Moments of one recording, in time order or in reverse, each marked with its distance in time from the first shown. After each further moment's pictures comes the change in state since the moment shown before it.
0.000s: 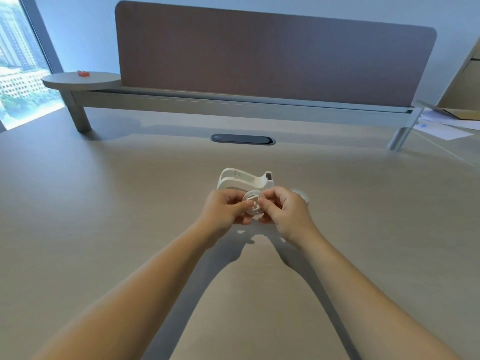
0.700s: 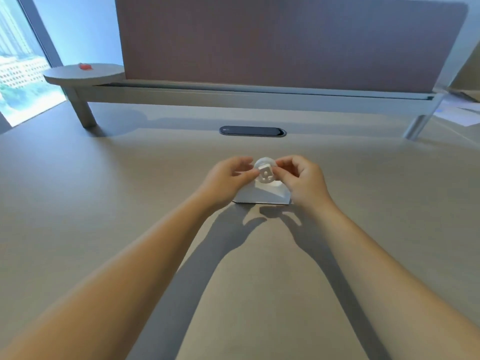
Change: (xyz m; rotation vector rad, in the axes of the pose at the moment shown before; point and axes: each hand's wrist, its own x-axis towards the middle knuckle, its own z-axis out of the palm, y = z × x) left_hand 0.031 0.030 -0.038 0.396 -0.033 0.101; right_hand 0.040 -0.029 0.003 0.006 0.159 -0.001
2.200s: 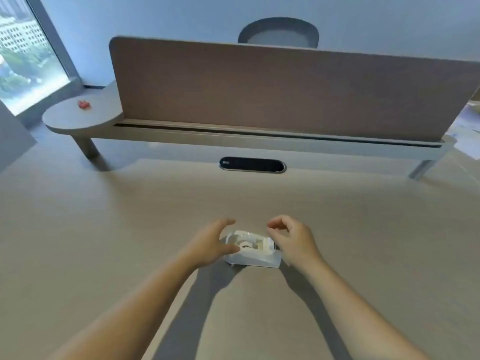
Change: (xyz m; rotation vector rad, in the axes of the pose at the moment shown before) left_hand 0.044 0.014 -0.033 0.276 -0.272 -0.346; right_hand 0.055 -0.033 -0.025 -0.236 -0.253 0.348
